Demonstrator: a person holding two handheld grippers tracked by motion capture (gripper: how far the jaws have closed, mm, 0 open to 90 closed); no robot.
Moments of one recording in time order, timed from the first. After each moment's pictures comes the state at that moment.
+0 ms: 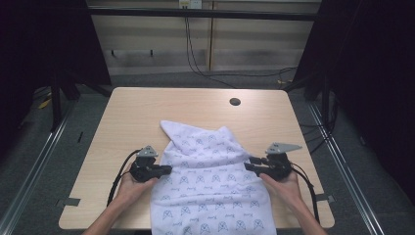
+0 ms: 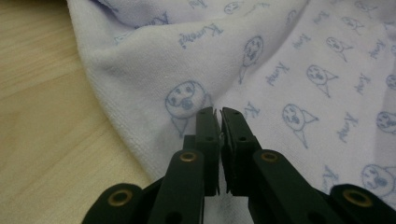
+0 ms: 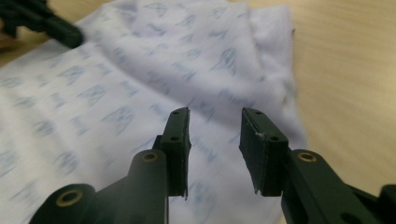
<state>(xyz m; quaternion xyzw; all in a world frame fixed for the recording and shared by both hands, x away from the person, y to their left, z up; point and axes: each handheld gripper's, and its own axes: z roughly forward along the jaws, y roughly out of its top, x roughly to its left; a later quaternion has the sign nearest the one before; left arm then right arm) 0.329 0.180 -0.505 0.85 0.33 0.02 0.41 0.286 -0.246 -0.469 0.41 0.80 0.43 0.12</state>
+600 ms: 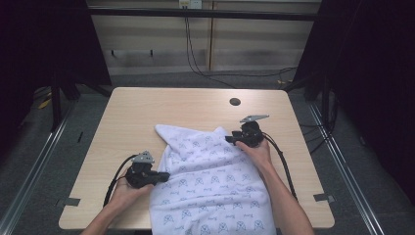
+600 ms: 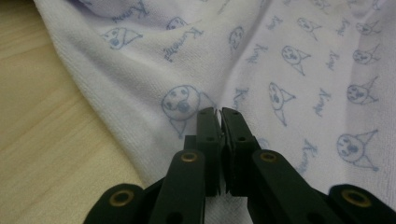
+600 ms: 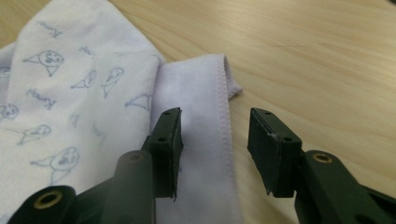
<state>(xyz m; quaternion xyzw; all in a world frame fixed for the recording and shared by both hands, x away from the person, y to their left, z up) 0.315 0.190 -0.503 0.86 0.30 -0.01 0.41 0.413 -0.205 -0.499 0.44 0.79 0.41 0.11</state>
